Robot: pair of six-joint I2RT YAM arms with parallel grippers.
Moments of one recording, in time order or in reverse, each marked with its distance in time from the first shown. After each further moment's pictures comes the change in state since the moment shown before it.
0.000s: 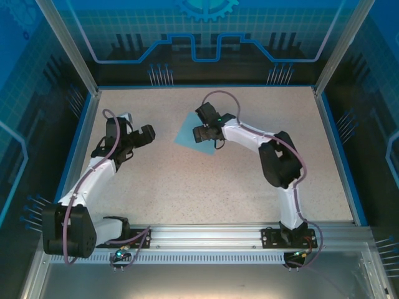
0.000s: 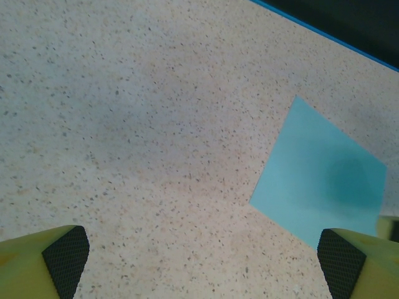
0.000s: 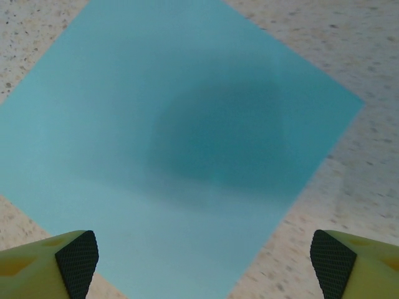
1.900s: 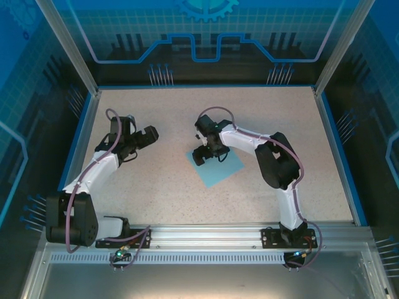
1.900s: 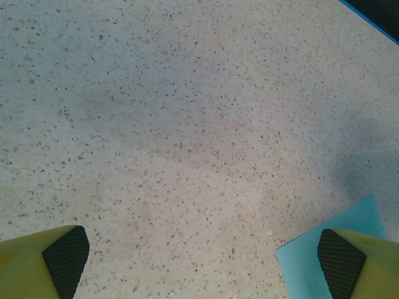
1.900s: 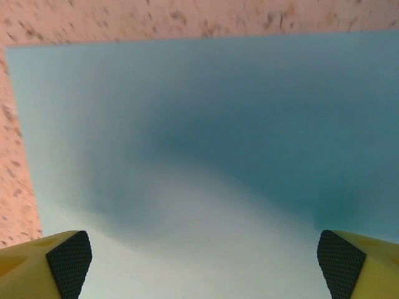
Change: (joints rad) left arm -0.008 0.091 0.030 -0.041 0.055 -0.097; right arm 0.024 -0.028 -0.112 -0.211 -0.249 -0.151
